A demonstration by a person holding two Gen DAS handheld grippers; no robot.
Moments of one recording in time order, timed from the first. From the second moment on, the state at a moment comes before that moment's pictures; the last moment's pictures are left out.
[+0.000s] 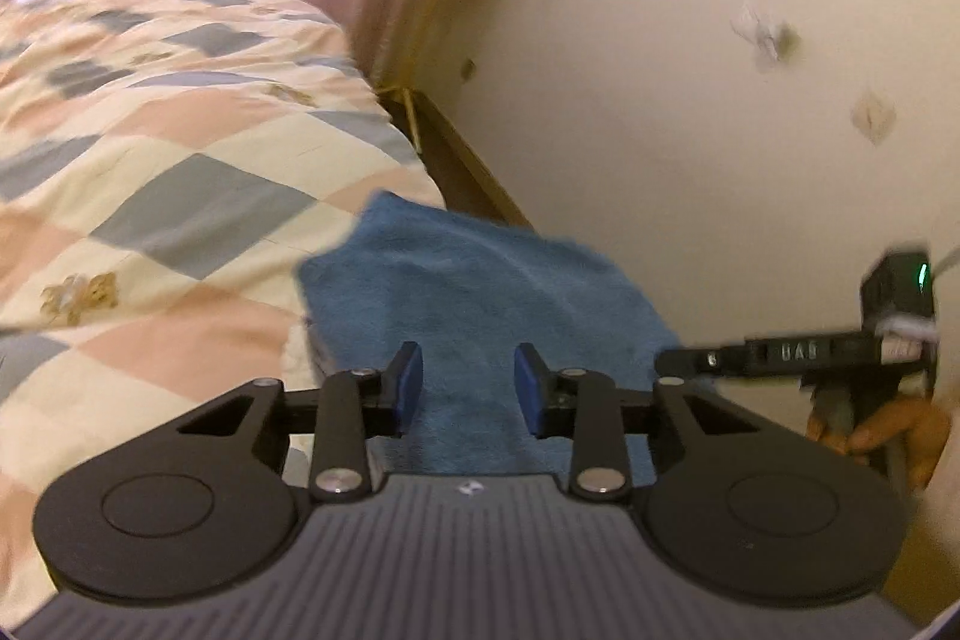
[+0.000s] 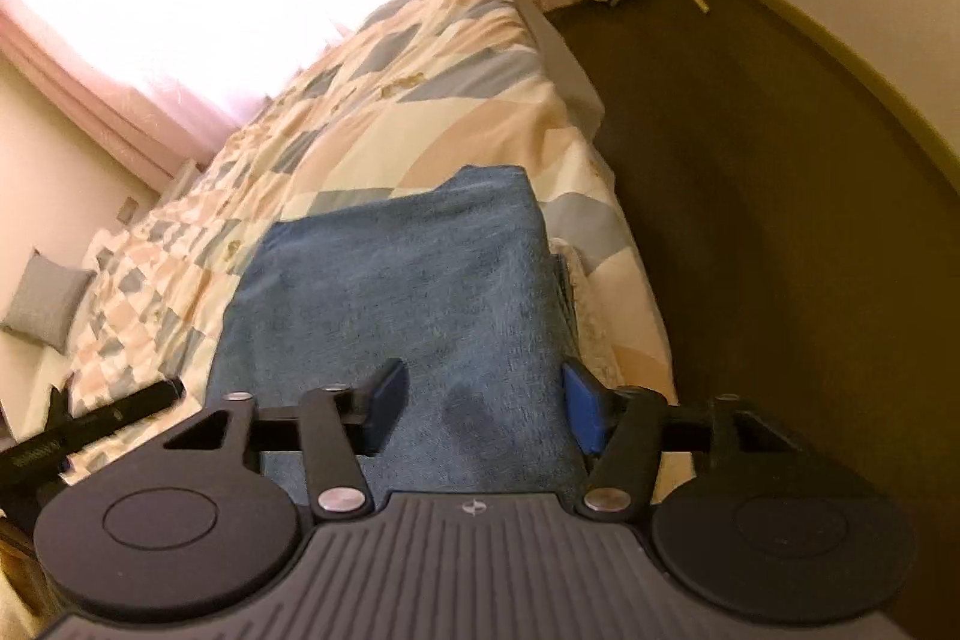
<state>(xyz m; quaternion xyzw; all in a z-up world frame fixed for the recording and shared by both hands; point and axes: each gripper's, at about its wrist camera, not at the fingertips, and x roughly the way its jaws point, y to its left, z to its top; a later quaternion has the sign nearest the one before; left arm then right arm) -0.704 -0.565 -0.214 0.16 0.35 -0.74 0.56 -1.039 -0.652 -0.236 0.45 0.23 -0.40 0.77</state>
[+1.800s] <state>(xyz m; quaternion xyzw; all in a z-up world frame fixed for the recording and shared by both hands) -0.735 -0.537 -0.213 0.20 0.23 -0.70 0.64 -0.969 -0.602 -0.208 0.21 0.20 -0.48 0.83</state>
